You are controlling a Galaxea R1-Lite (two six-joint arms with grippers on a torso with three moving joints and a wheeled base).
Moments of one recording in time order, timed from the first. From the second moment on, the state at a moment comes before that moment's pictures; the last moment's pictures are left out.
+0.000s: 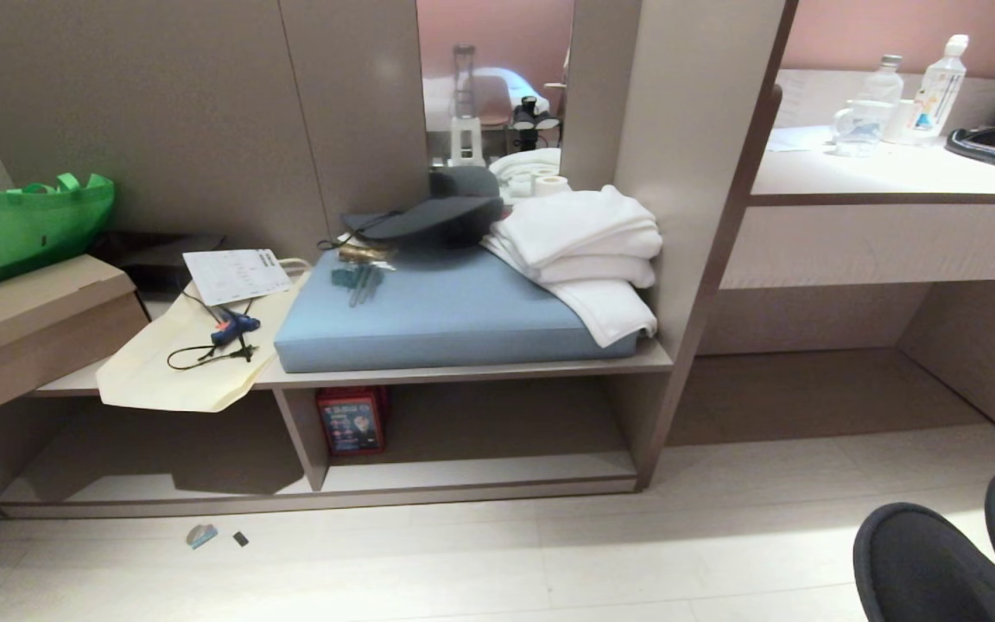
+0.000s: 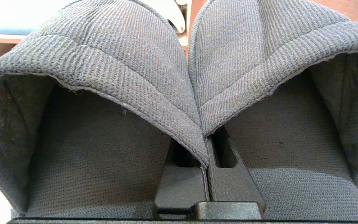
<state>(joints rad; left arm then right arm) 0.01 0.00 0.00 0.00 0.00 -0.02 0.00 0.00 0.00 0.01 0.00 -0.02</state>
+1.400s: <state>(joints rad) 0.01 0.00 0.00 0.00 0.00 -0.02 0.00 0.00 0.00 0.01 0.00 -0.03</state>
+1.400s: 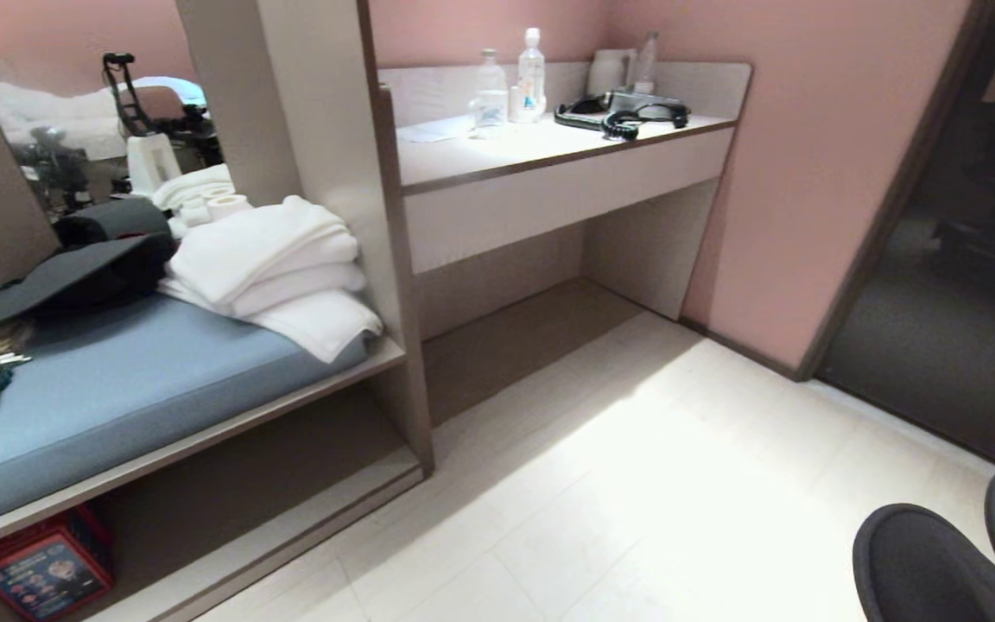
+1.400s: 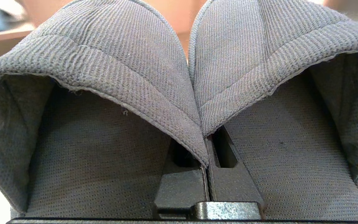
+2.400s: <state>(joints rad) 0.01 0.00 0.00 0.00 0.00 -0.02 0.00 0.00 0.00 0.01 0.00 -0.03</state>
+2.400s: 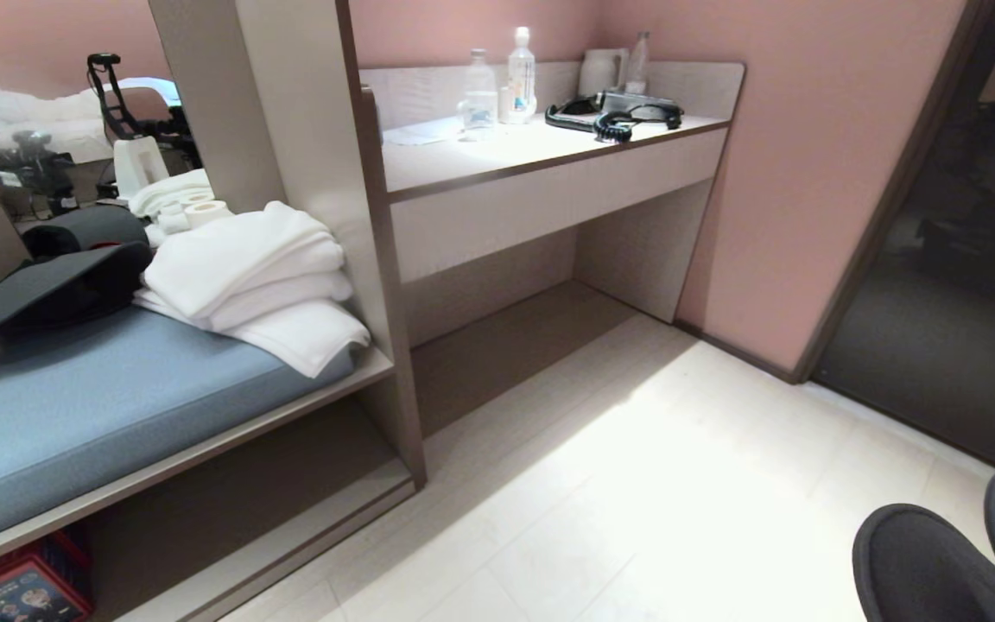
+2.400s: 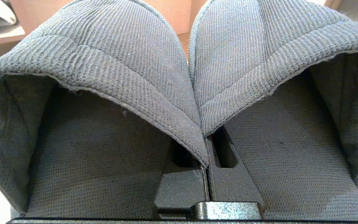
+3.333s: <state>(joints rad) 0.01 0.00 0.00 0.00 0.00 -0.02 0.00 0.00 0.00 0.01 0.00 -0.03</state>
